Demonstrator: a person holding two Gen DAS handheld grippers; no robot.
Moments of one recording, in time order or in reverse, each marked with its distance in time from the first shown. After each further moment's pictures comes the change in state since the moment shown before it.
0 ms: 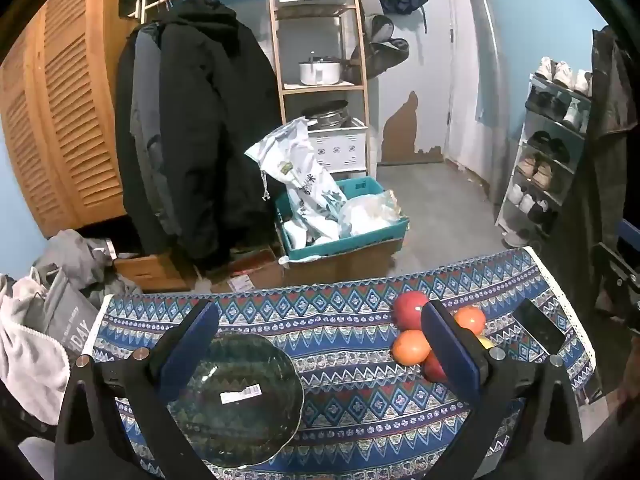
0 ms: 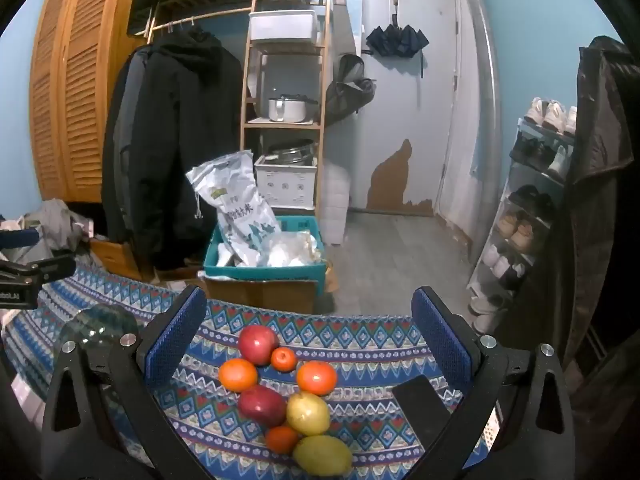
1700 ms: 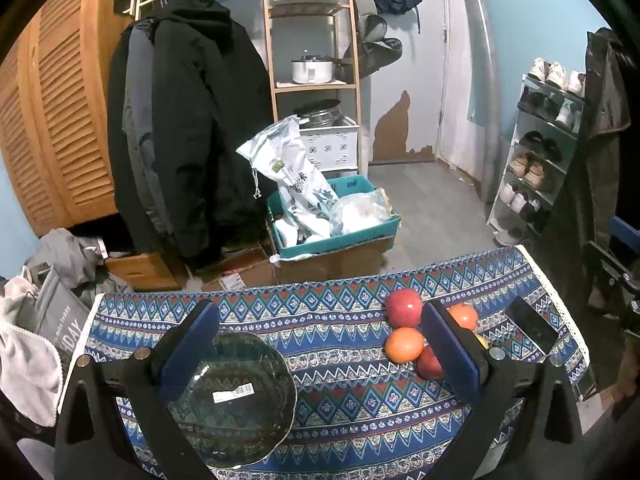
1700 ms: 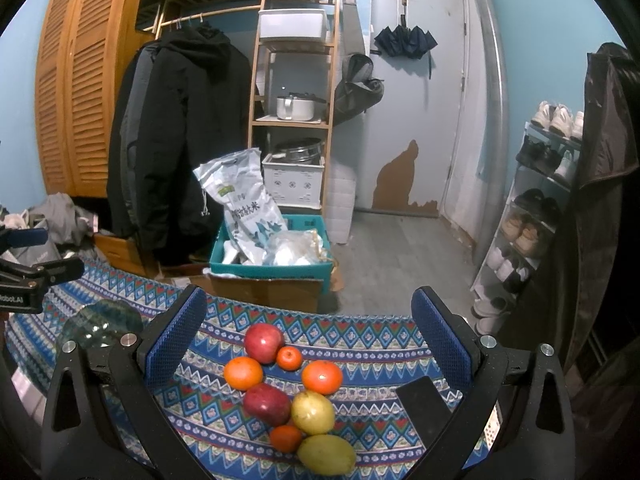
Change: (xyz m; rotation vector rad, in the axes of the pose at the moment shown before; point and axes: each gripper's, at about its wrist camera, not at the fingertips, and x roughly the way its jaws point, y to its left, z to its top) left arm 0.003 -0.001 -0.004 -0.002 0.012 -0.034; right arm 0.000 0.007 -0.003 -0.015 0.003 0.017
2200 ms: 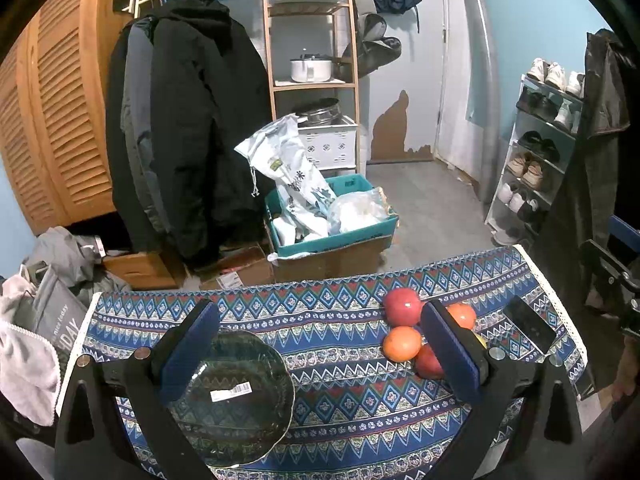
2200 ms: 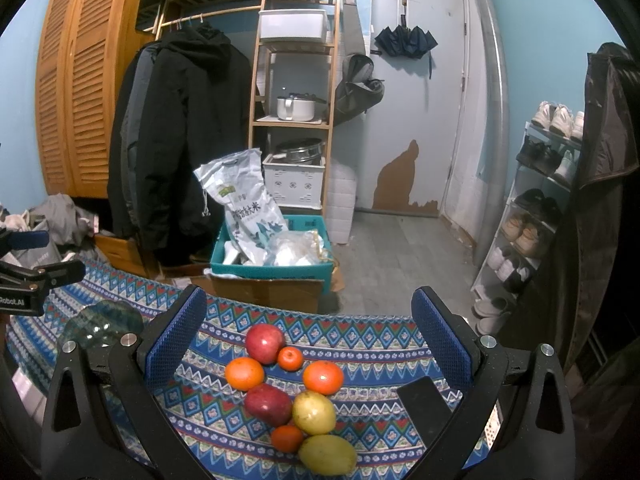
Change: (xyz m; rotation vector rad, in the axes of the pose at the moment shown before) left arm -0.001 -0.003 0.000 0.001 0.000 -0.001; right arm 0.000 0.001 0.000 -0.001 -0.001 -0.001
